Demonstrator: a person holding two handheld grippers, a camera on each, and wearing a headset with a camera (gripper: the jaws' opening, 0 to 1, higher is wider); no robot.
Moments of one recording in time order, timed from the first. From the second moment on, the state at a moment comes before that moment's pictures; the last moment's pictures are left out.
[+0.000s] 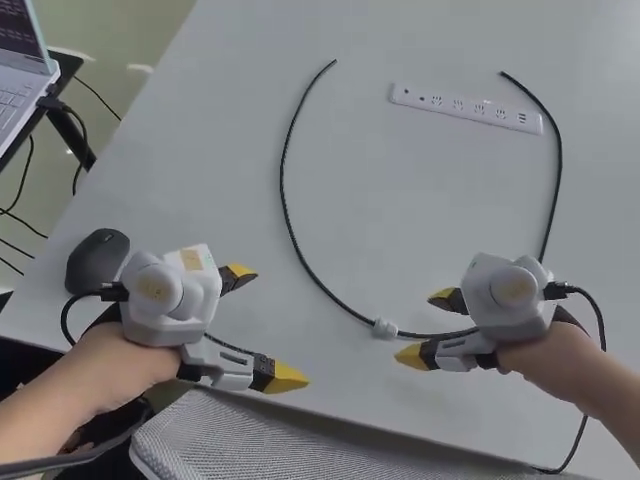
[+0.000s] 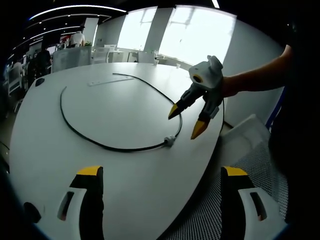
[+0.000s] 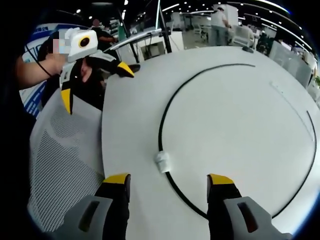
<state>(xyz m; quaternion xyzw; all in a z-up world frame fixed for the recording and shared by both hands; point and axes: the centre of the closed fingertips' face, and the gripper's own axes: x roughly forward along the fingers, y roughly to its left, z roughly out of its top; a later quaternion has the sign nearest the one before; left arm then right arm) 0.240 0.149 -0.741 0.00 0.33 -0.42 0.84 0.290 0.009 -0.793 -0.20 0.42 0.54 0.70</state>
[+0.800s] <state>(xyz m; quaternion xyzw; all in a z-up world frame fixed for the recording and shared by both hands) 0.235 0.143 -0.738 0.01 0.34 -0.43 0.84 0.284 0.021 -0.805 -0.24 0.42 0.57 0.67</state>
